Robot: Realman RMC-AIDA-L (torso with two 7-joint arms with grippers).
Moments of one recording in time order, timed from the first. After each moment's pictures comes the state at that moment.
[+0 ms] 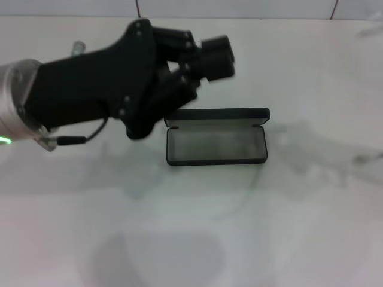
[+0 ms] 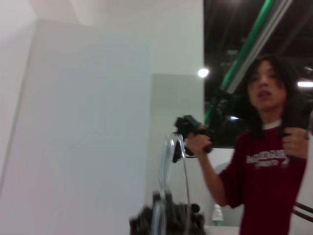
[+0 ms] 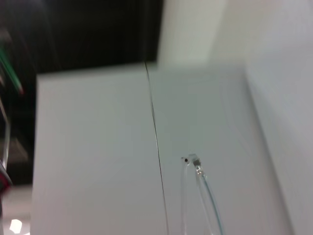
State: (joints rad) left arm -0.40 -2.09 1.20 0.91 1.13 1.88 -1.40; right arm 0.37 2.02 -0.98 -0.92 -0.95 -1.95 1.55
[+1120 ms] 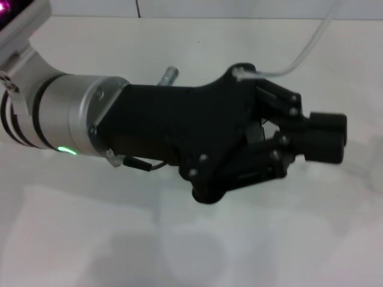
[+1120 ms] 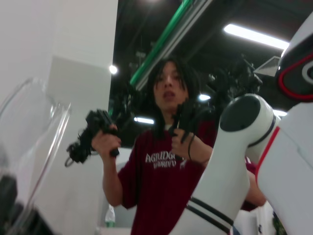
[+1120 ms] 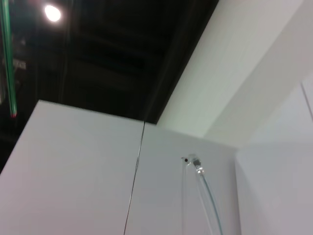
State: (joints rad) left arm -0.55 -2.09 1.49 0.84 1.01 1.91 -1.39; right arm 0.54 2.02 -1.23 -0.52 -0.71 -1.93 0.95
